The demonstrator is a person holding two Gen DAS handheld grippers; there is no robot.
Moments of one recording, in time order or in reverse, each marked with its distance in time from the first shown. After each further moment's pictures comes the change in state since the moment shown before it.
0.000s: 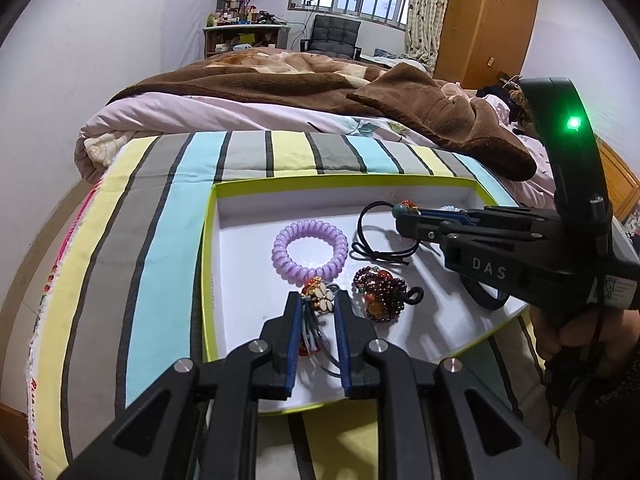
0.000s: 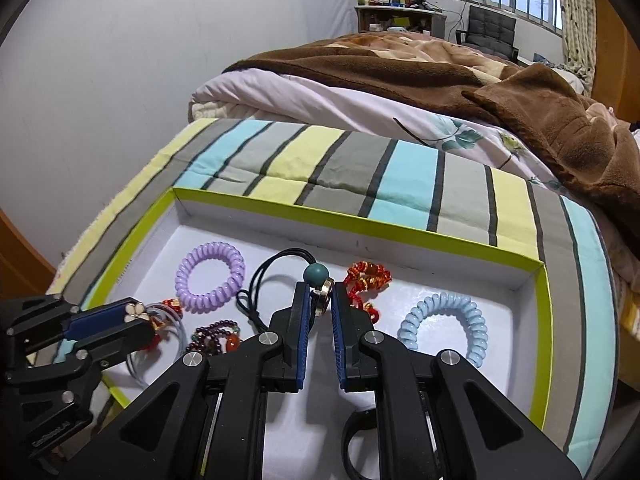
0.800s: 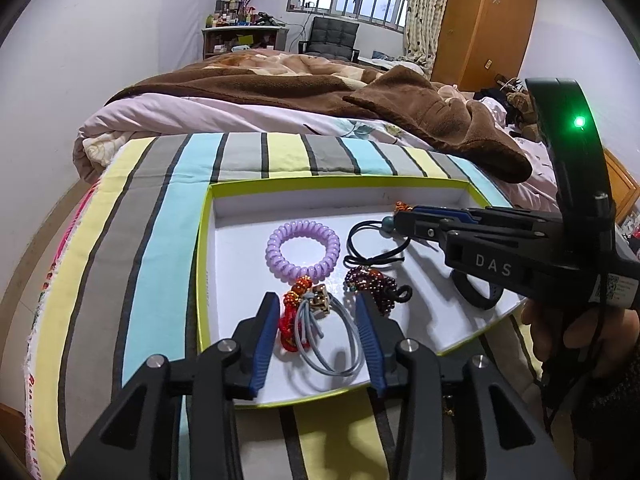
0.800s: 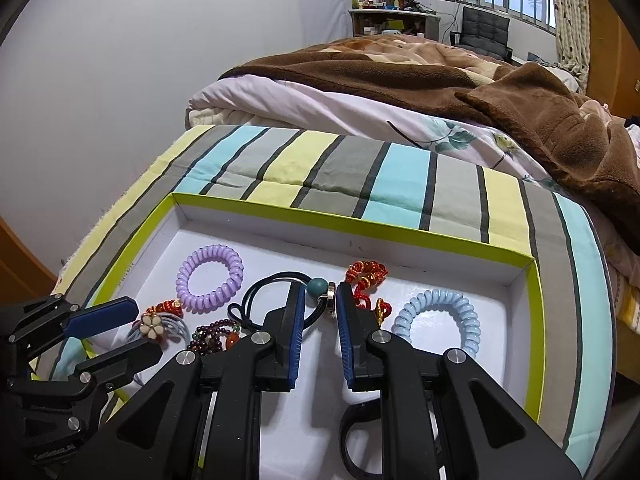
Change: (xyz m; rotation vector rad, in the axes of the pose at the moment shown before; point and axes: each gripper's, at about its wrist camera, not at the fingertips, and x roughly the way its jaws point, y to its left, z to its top) left arm -0.005 -0.003 -0.003 -0.004 -0.011 -0.016; right arm -0.009 -0.002 -0.002 0.026 -0.026 0.014
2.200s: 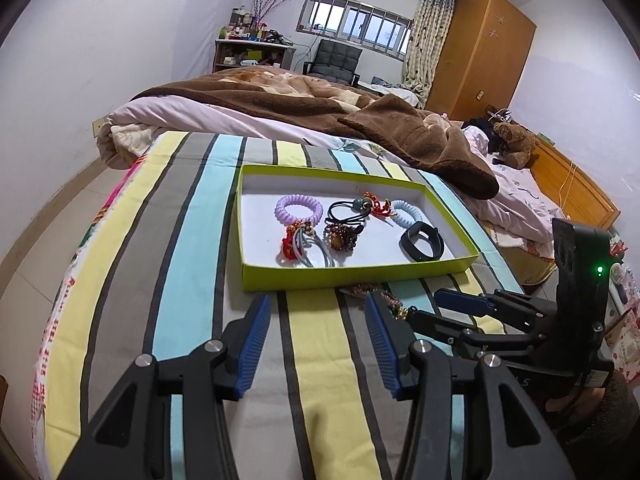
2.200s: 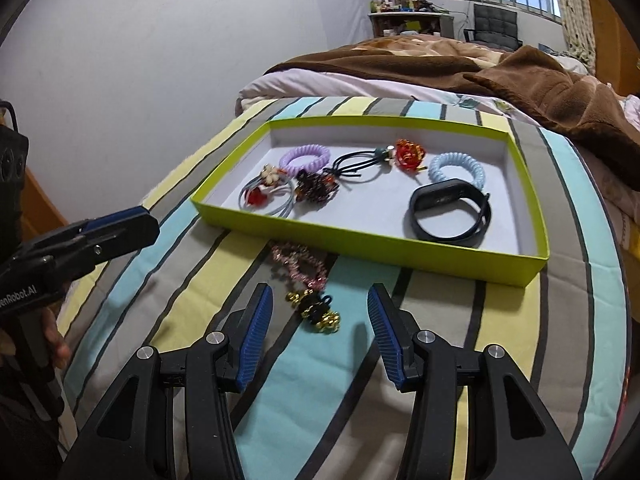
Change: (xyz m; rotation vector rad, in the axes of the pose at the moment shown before) left arm -0.089 0.002 -0.054 -0.082 -0.077 -0.046; right arm -0.078 0.035 -0.110 -0.002 -0.013 0.114
